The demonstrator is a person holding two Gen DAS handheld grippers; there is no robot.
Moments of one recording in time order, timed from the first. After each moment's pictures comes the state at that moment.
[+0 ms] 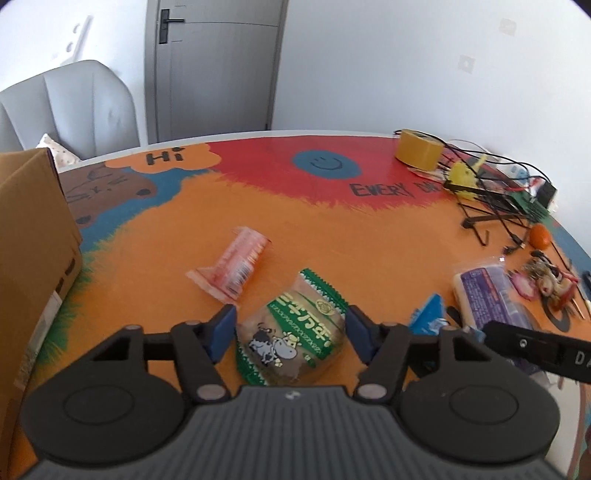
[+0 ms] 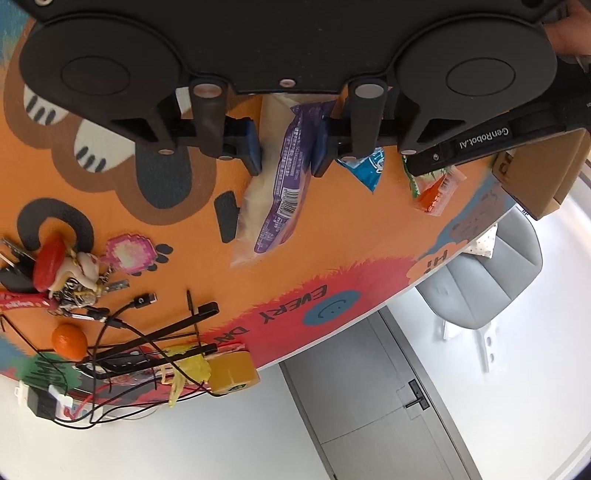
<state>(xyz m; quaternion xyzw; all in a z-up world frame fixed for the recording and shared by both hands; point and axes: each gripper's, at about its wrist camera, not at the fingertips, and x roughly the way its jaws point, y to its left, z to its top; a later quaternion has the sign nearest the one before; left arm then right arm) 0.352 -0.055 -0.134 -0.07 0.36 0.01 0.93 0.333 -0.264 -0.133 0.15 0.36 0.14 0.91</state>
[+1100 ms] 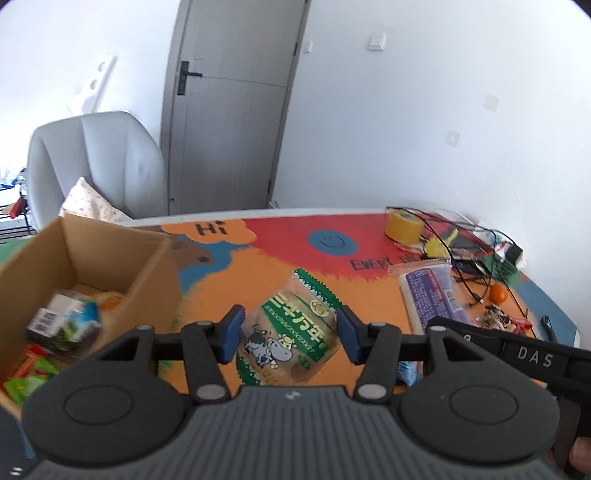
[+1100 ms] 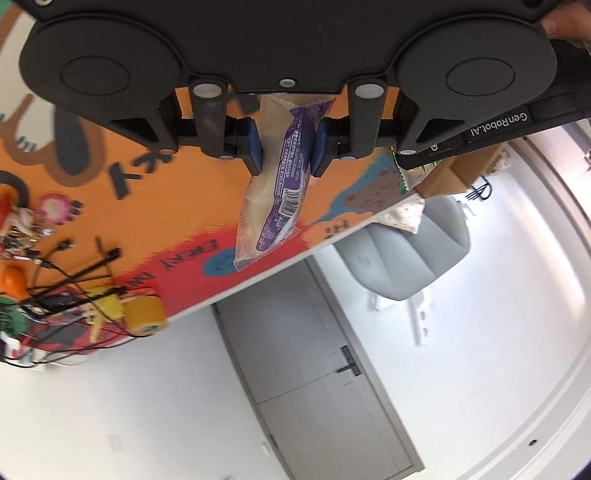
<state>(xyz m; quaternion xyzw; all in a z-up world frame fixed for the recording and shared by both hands) 0.263 -0.004 -0.042 -0.10 0.27 0.02 0.96 0.291 -0.211 -0.070 0.16 0.28 0.23 0.92</state>
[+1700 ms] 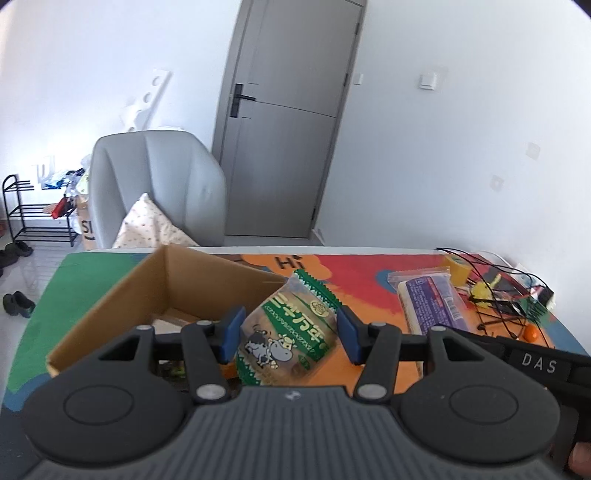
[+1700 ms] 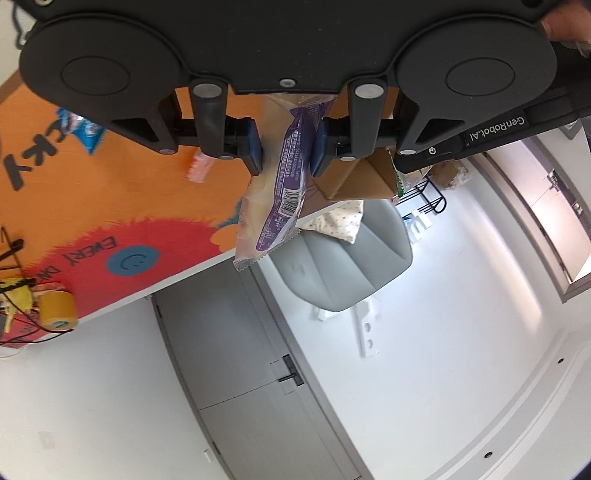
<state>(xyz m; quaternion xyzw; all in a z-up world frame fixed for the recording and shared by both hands) 0.225 0.079 -0.014 -0.12 0.24 0.08 0.96 0.287 -0.132 -0.046 0.15 0.27 0.30 0.90</state>
